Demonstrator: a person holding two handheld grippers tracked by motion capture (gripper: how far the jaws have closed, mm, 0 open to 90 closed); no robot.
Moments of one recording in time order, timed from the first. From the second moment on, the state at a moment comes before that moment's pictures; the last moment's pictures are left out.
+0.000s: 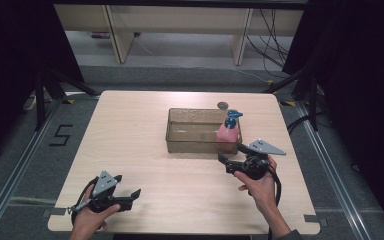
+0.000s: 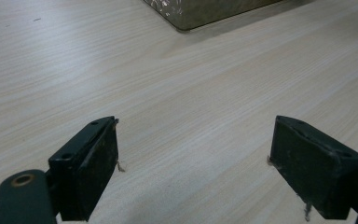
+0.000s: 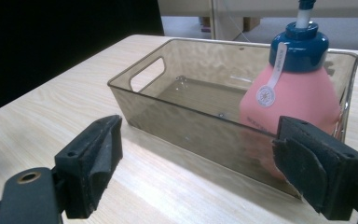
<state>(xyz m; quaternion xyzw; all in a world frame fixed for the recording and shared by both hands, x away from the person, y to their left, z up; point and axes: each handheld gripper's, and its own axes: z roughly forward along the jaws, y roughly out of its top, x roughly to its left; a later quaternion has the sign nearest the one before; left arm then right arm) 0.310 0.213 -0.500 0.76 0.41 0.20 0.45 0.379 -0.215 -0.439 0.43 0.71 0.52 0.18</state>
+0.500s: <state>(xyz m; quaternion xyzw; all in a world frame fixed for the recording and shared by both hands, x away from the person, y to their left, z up) 0.310 0.213 -0.500 0.76 0.41 0.20 0.45 0.376 -0.211 -0.444 0.42 0.72 0.52 0.18</state>
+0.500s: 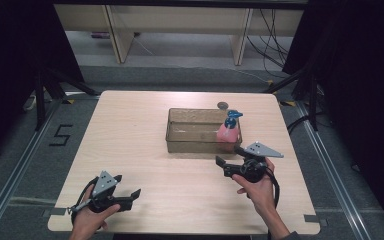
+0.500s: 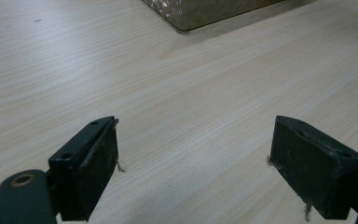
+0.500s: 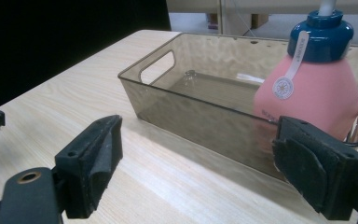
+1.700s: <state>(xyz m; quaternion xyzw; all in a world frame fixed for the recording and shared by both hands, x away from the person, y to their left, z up) 0.310 0.213 -0.499 0.77 0.41 0.21 0.45 0.365 -0.208 -0.456 0.40 0.73 0.53 0.16</state>
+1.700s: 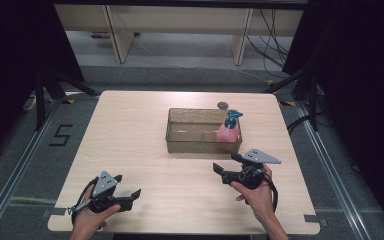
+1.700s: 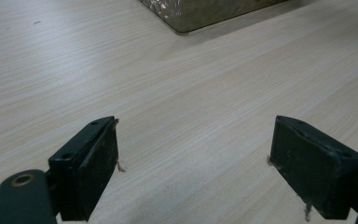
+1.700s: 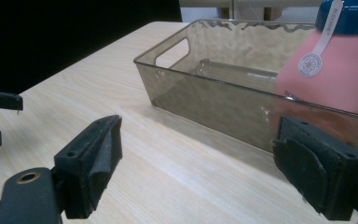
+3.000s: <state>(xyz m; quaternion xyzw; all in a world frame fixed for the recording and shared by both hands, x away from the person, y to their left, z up) 0.311 0.212 -0.500 0.77 0.41 0.21 0.45 0.346 -0.214 -0.468 0.40 0.73 0.53 0.15</state>
